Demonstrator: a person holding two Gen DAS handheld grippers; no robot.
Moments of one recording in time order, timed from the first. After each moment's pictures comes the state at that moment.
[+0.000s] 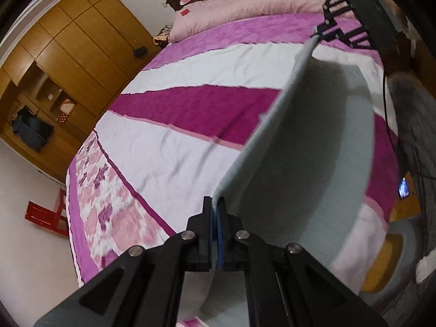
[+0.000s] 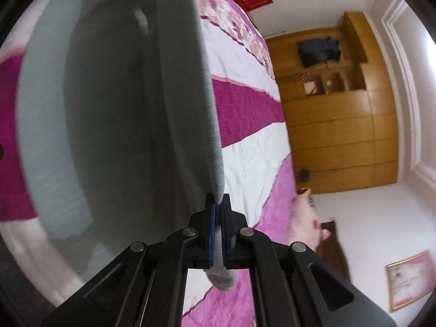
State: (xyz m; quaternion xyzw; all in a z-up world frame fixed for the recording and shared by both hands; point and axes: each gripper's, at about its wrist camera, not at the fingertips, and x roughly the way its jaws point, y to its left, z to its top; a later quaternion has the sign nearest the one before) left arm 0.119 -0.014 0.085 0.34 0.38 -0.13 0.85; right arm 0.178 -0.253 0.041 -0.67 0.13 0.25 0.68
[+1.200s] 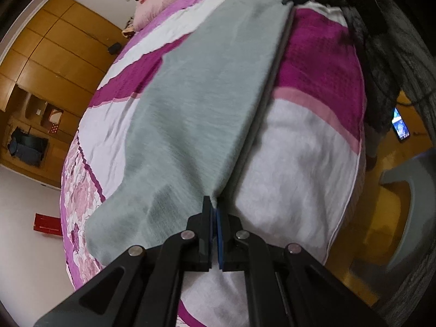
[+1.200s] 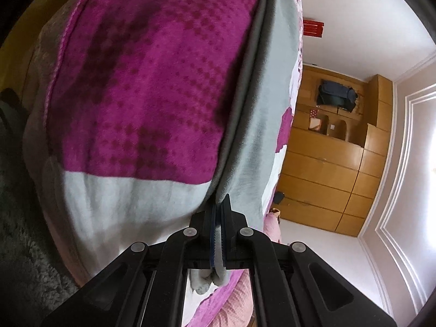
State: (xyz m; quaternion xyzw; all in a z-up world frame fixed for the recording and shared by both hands) left arm 0.020 -0.074 -0.063 0.43 0.41 -0.13 0.79; right arm 0.107 -0.272 -0.096 -0.79 0.05 0.22 0.57
